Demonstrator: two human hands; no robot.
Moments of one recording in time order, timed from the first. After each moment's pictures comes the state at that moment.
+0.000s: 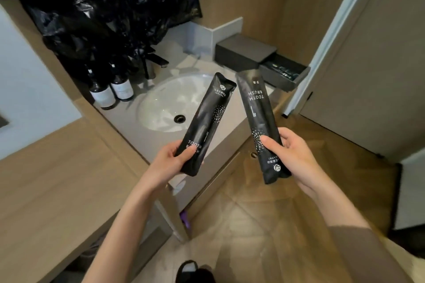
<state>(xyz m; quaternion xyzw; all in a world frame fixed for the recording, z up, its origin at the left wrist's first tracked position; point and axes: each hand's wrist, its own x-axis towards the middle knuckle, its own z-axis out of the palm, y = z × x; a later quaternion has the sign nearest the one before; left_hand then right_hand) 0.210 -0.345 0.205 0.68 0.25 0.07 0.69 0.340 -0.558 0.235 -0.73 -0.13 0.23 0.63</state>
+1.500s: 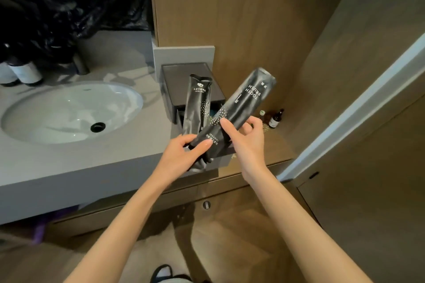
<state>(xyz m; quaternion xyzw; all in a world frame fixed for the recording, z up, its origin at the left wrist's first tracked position) 0.760 -0.560 0.205 0.67 0.37 0.29 0.58 0.898 -0.622 0.234 -0.63 -0.25 0.33 0.66</state>
